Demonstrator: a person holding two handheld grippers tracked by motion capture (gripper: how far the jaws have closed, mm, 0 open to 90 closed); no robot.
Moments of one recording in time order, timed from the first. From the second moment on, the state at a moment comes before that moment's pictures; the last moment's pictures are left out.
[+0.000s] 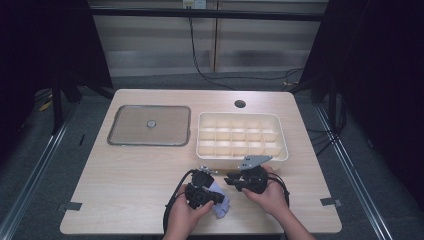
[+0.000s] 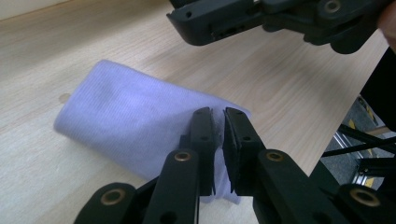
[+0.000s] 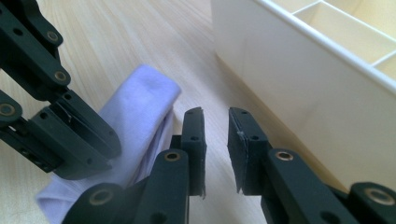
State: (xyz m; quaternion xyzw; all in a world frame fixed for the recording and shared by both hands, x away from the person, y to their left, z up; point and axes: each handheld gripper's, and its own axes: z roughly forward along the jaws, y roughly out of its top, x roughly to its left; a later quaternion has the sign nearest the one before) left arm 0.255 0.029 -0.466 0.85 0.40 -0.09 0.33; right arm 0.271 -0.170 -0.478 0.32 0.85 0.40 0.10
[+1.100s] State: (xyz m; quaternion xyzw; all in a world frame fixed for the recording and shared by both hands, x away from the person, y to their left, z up) left arm 0.259 0.072 -0.446 0.87 0.37 -0.02 0.33; right arm 0.267 -0.175 -0.458 0.34 0.85 0.40 0.07
